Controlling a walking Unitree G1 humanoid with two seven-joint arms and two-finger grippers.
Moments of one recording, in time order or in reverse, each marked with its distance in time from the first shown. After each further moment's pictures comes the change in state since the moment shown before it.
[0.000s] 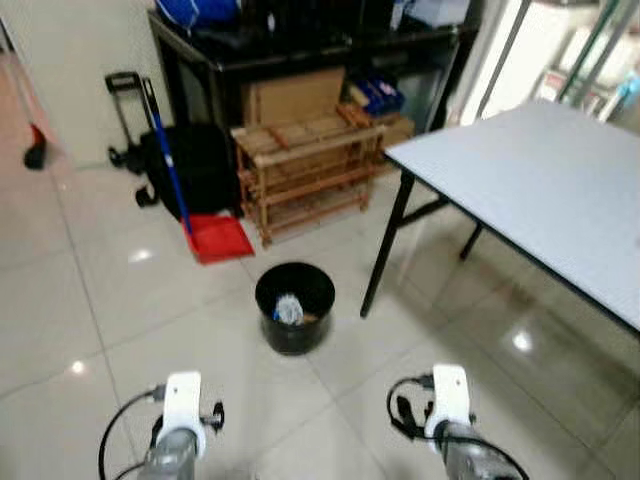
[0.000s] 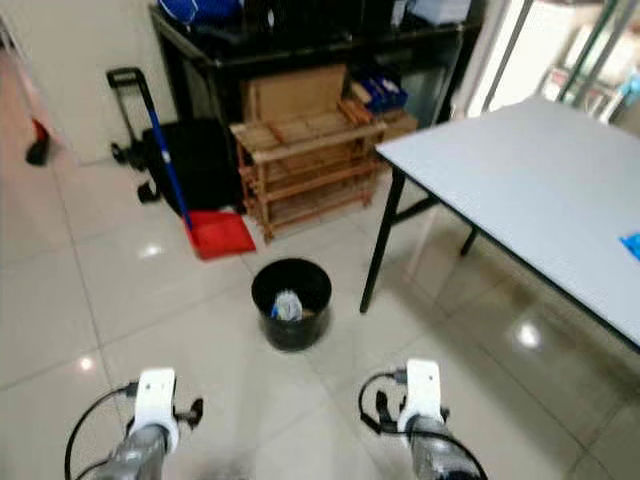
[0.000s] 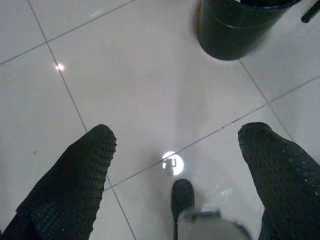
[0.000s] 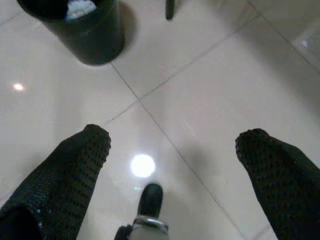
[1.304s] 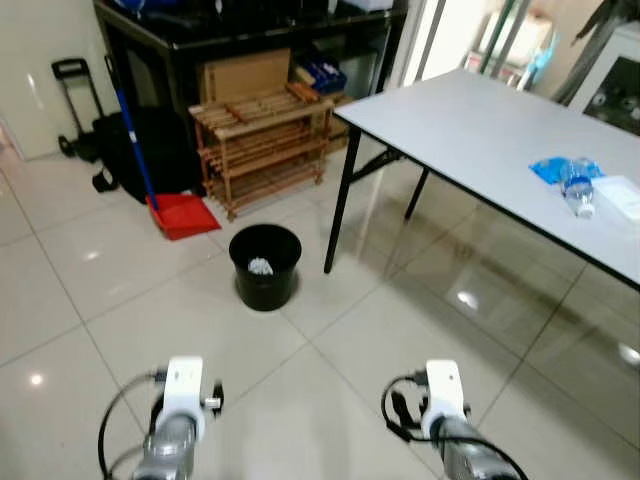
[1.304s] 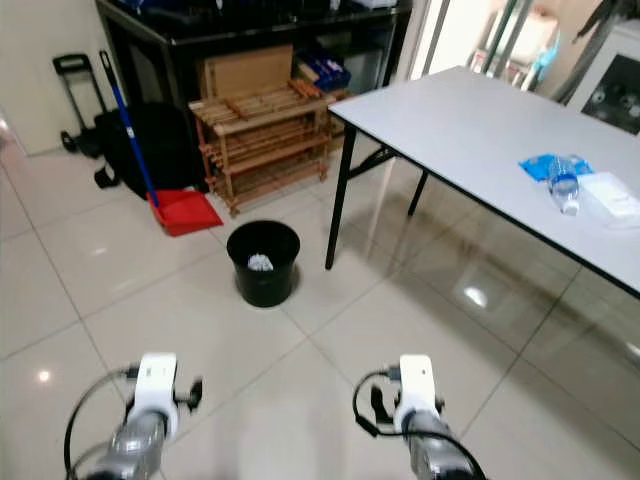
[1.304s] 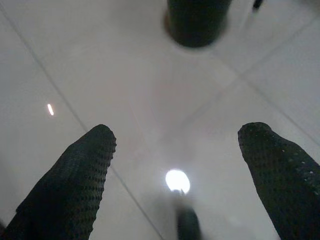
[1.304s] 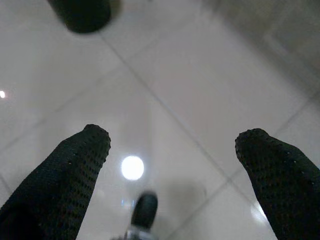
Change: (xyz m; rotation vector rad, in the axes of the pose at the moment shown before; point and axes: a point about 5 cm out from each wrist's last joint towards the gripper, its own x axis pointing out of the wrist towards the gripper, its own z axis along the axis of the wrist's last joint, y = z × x) left arm 0.001 0.001 0.024 0.088 -0.160 0.008; right arm 0.000 0.006 0.013 -0.086 -0.100 0.047
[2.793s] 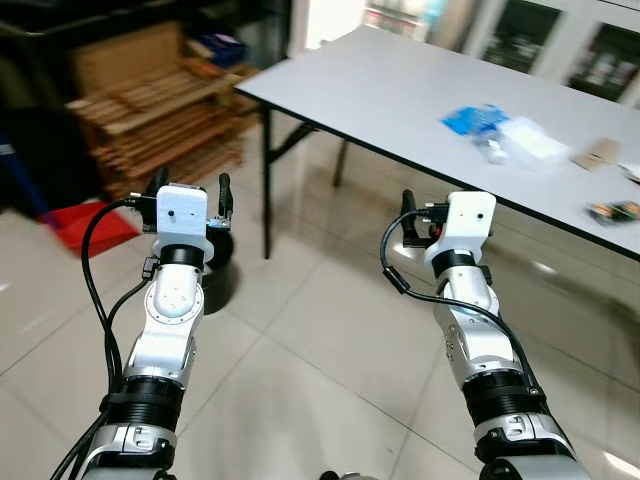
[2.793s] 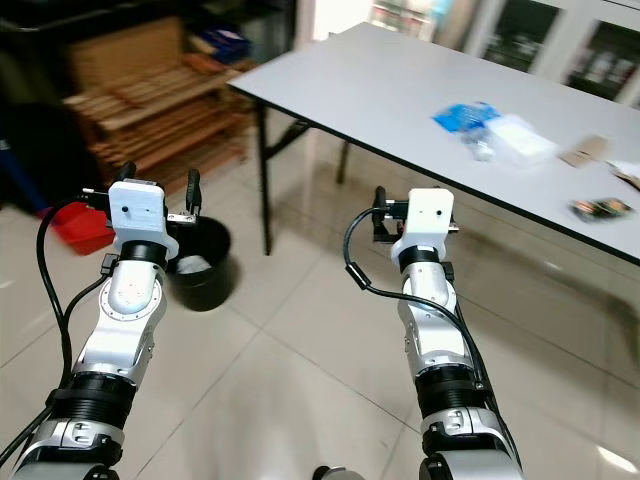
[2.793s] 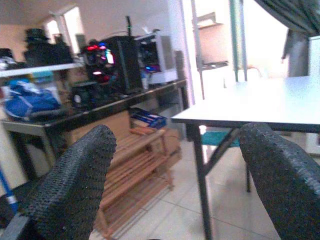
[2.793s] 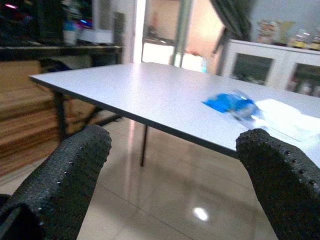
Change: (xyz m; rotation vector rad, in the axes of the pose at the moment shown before) left arm -0.043 -0.005 0.229 0.053 -0.960 0.062; right arm -0.038 0.022 0.226 -0.044 -0.883 -0.093
